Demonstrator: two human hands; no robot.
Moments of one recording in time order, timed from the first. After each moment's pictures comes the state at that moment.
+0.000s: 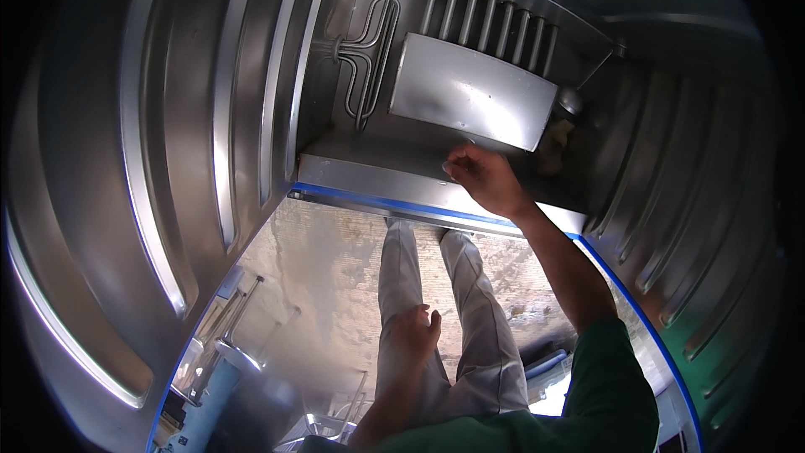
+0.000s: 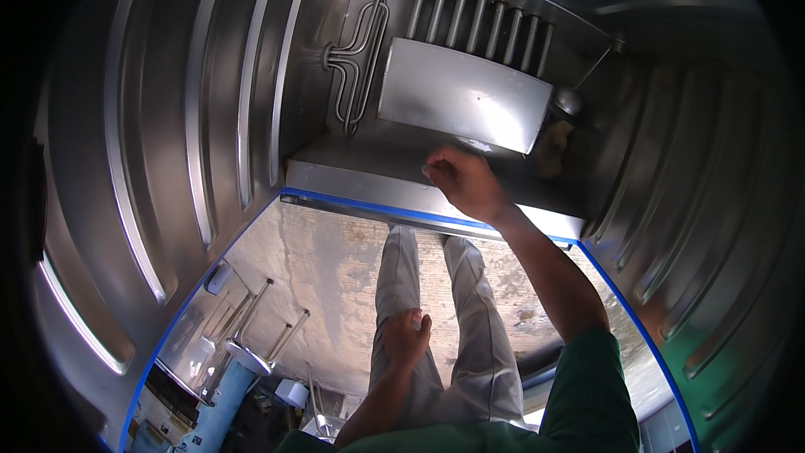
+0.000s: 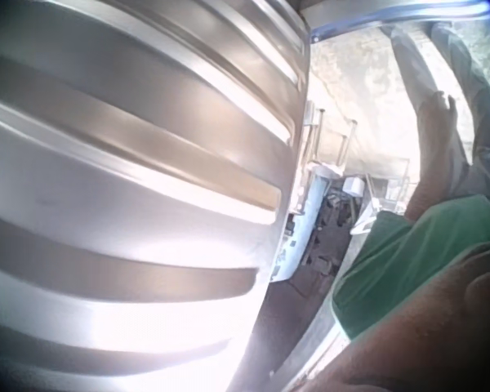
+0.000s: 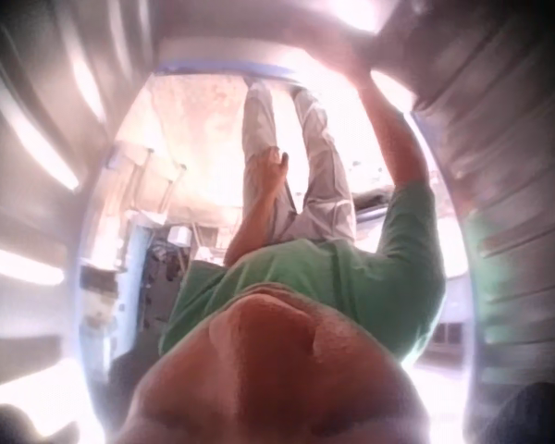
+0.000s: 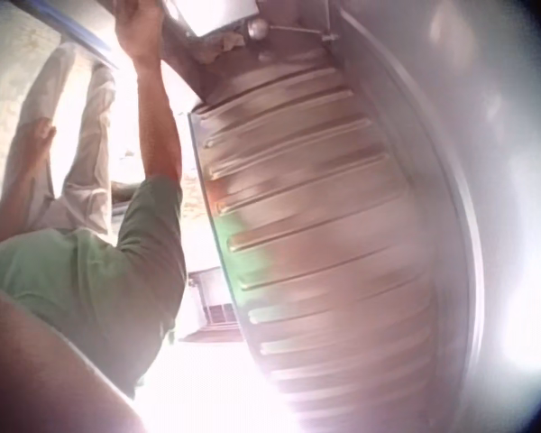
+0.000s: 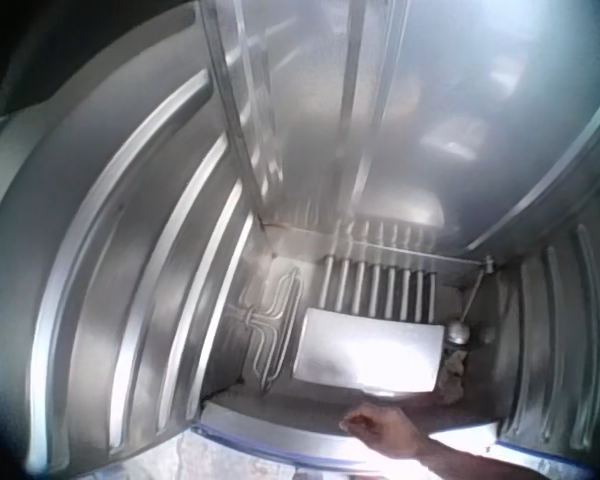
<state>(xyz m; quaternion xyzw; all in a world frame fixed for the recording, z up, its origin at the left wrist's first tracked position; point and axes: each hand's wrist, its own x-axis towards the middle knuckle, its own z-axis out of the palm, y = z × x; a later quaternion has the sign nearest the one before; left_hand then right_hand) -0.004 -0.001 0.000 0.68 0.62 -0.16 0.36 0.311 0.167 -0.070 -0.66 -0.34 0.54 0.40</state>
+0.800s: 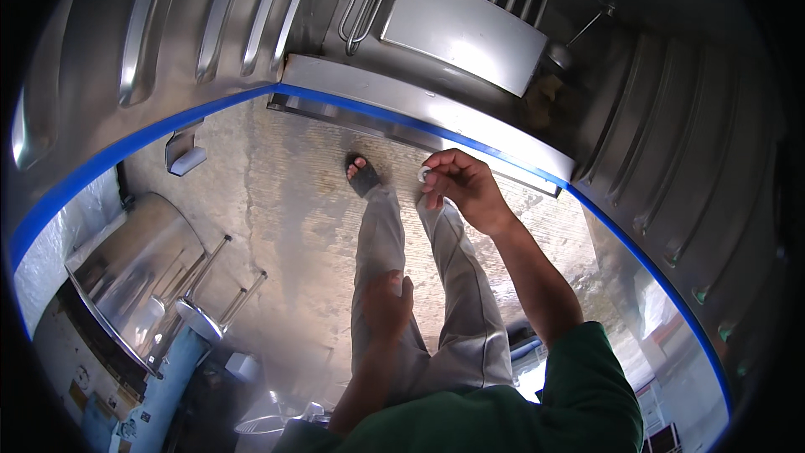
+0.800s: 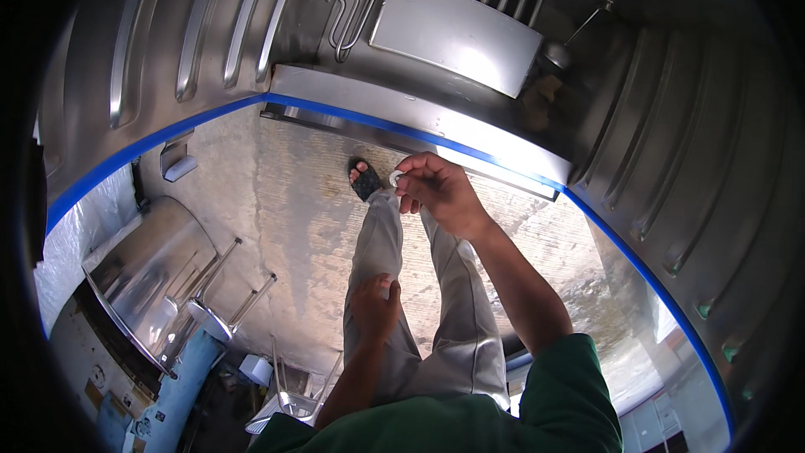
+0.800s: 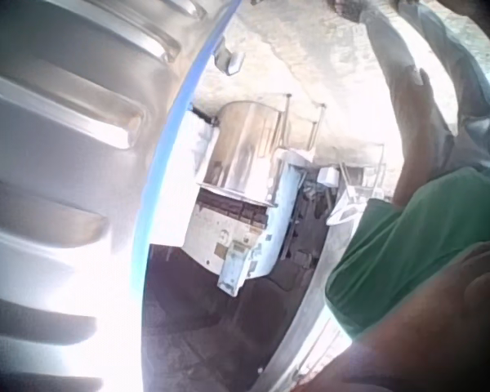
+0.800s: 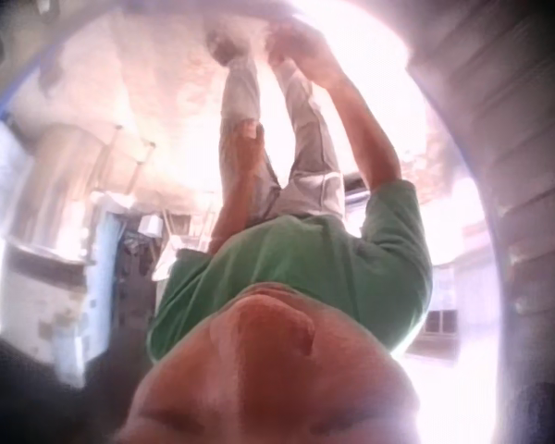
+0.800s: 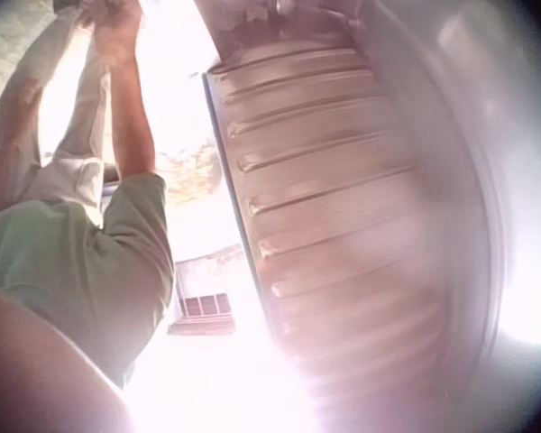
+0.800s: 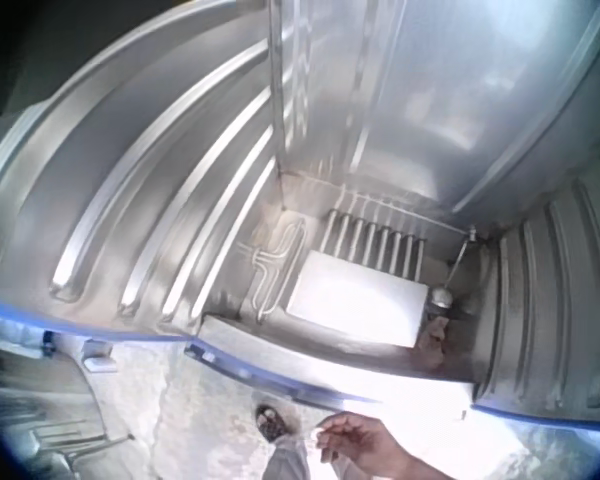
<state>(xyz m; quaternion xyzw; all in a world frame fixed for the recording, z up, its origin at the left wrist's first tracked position) -0.044 -0.062 0.016 0.69 0.64 -0.07 0.33 0.227 0.055 -0.004 -0.47 -0.12 0.70 0.52</state>
